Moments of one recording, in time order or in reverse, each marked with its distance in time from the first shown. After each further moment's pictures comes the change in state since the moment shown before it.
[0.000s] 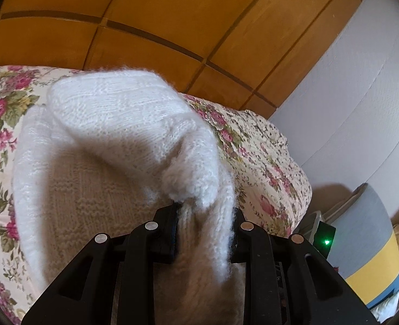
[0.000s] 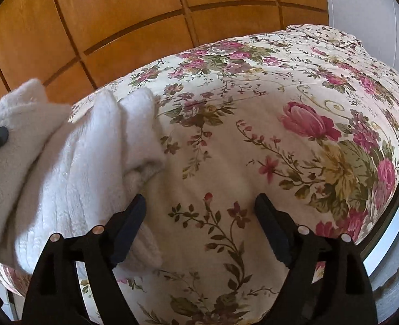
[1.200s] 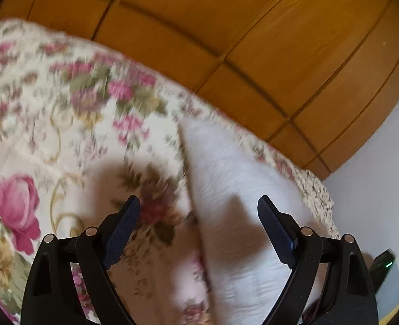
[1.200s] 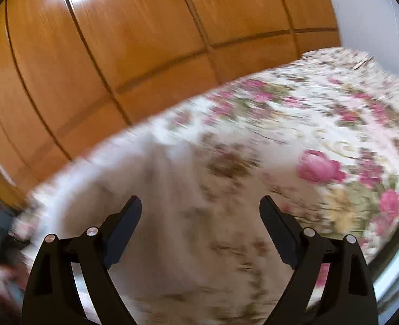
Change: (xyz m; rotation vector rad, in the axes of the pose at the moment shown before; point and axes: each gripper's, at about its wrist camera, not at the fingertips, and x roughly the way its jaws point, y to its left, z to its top) left arm -0.072 0.100 -0.040 -0.316 -0.213 0.261; right arm -0.052 0.007 0.028 0.042 -0.158 0.245
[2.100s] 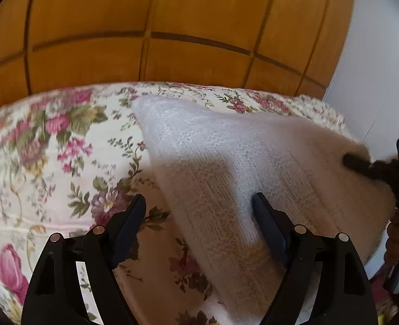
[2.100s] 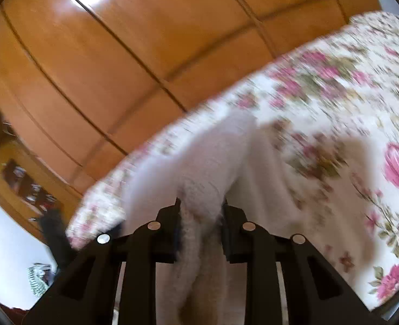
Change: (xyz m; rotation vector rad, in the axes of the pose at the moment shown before) left arm 0.053 -0.069 -0.023 0.531 0.094 0.077; right arm 0.053 0.021 0.023 0.073 0.172 0.224
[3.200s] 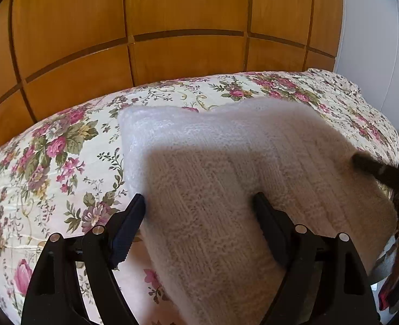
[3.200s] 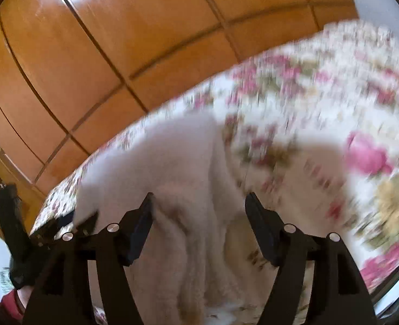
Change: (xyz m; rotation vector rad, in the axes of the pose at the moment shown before) left arm 0.019 -0.047 0.007 0.117 0.060 0.134; right arm -0.019 -0.011 -0.011 -0.052 -0.102 -0.183
